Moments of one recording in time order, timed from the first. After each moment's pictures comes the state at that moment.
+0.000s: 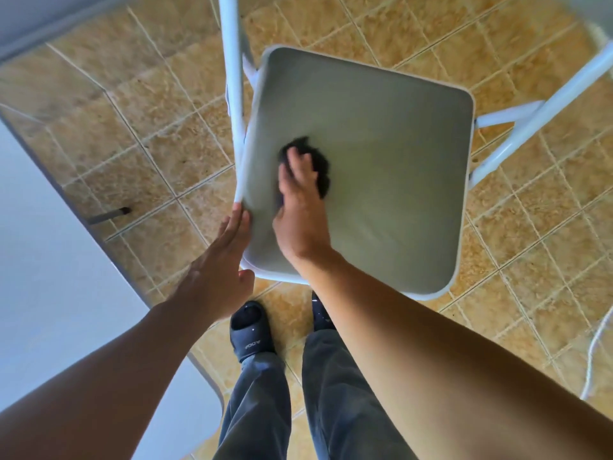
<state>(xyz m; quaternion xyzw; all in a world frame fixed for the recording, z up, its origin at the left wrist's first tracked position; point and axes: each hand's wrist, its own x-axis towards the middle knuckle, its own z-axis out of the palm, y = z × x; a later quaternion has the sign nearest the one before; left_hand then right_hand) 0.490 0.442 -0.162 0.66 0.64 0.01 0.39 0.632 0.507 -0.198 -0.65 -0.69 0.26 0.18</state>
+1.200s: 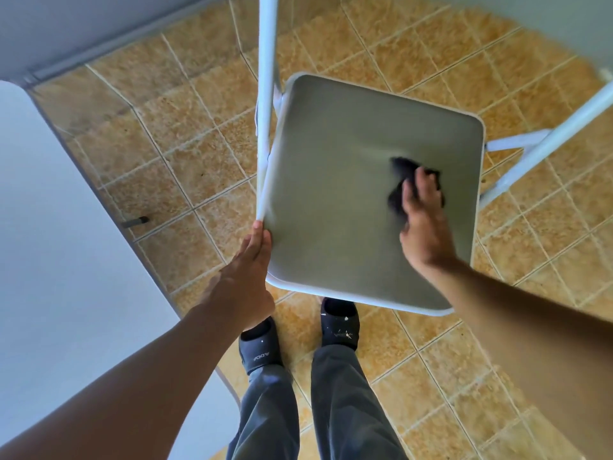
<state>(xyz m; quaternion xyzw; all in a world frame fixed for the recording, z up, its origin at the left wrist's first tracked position) 0.495 0.444 -0.146 0.65 0.64 -0.10 0.38 0.795 0.520 -0.194 -0.68 -0.71 0.17 0.02</state>
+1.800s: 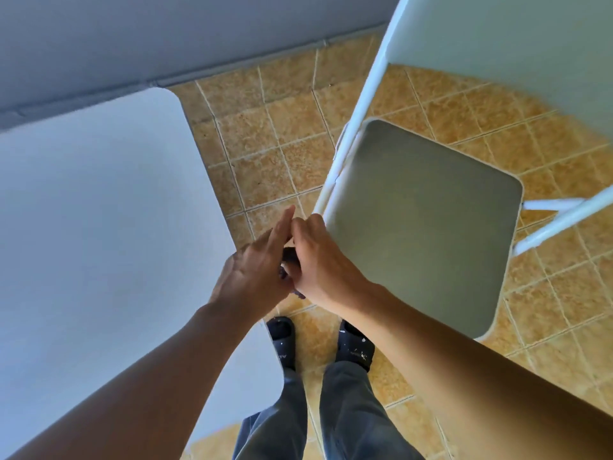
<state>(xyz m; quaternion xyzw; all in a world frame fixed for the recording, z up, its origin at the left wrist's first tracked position) 0.426 0.418 -0.067 0.63 0.71 0.11 0.30 0.549 0.465 -0.067 -0.47 -0.79 0.39 0.03</state>
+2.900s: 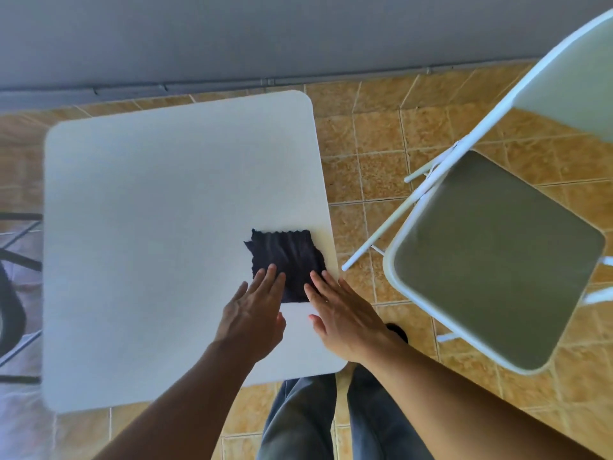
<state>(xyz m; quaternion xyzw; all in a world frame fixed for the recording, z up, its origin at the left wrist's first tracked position) 0.331 0.260 -0.053 0.57 0.77 -0.07 0.28 0.494 0.351 -0.077 -0.26 -0.90 0.26 -0.23</state>
